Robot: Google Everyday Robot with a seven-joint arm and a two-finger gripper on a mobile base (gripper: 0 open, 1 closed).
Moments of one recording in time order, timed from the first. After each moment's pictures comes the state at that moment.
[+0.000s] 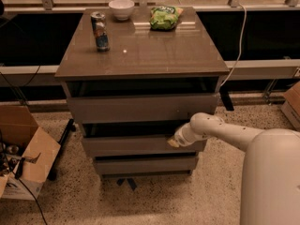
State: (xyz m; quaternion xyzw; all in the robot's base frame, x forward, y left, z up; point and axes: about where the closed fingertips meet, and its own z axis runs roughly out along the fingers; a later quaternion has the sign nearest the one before) arm 0.686 -0.119 0.431 -0.44 0.85 0.13 0.26
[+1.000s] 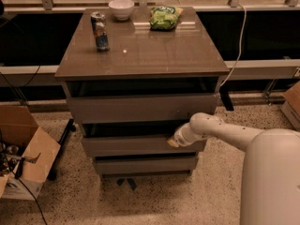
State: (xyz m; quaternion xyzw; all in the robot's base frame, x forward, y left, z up) arm 0.686 -0.119 0.431 -0.44 0.85 0.13 0.26
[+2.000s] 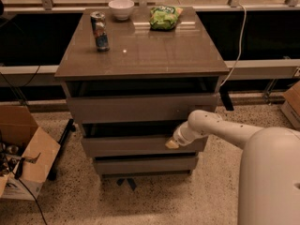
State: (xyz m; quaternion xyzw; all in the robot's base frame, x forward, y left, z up) arm 0.682 -0.115 0.433 -0.49 0.83 0.12 0.24
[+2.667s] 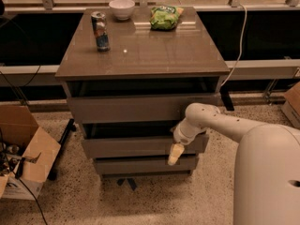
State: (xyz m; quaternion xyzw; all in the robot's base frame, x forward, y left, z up) arm 0.660 -0.126 0.439 -0.62 0.76 0.11 0.17
